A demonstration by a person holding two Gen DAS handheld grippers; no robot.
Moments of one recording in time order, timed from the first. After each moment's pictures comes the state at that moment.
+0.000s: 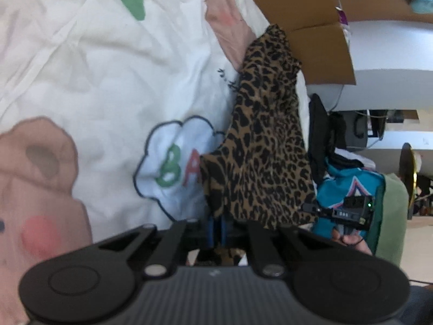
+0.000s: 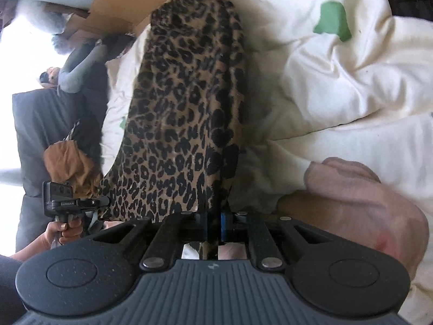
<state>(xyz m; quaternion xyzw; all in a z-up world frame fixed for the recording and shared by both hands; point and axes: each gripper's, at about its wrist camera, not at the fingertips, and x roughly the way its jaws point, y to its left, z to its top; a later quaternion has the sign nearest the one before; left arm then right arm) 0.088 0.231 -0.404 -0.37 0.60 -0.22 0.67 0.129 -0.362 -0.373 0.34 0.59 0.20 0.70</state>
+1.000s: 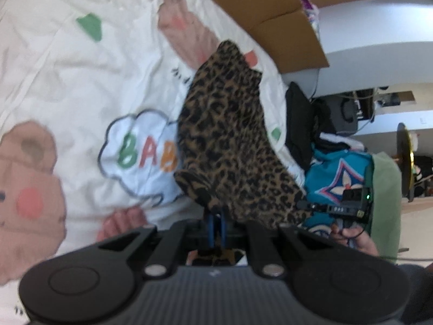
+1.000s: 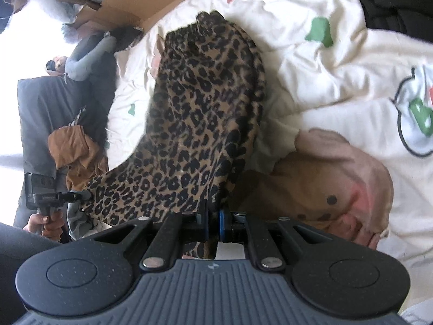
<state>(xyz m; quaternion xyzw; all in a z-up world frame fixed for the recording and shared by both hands) 0.072 0.215 -0.330 -0.34 0.59 -0.23 0.69 0.086 -0.367 -0.317 0.32 0.60 0.20 0.71</state>
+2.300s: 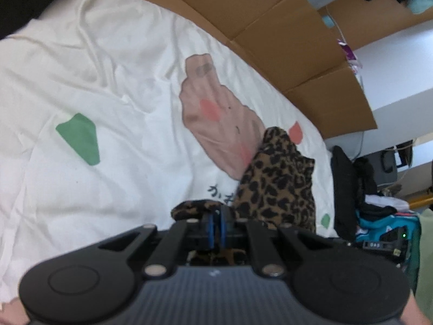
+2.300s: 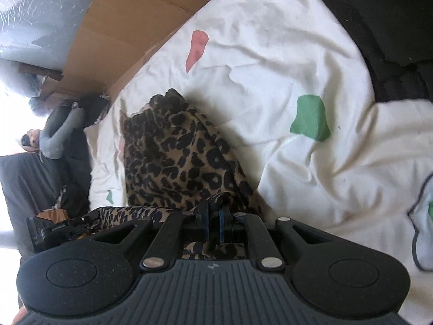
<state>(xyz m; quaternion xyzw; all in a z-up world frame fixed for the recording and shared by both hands) 0.210 0.216 -0.385 -0.30 0.54 -0.15 0.77 0.193 -0.381 -0.367 0.38 0.55 0.10 0.73</state>
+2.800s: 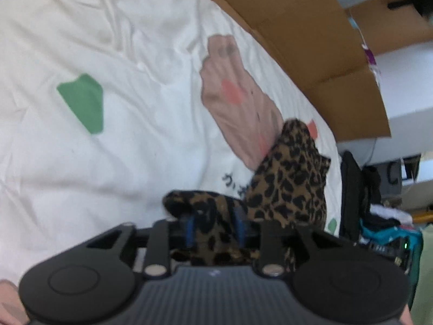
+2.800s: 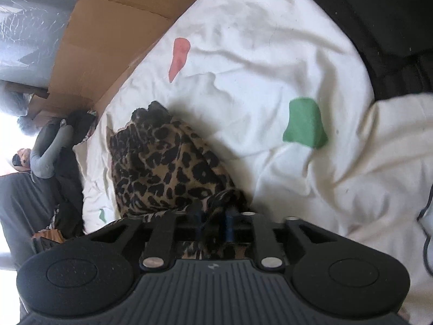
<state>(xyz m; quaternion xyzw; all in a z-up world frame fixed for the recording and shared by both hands) 0.200 0.208 -0.413 -0.33 0.56 -0.13 0.75 0.194 -0.378 -0.382 0.41 0.54 0.07 0.73</state>
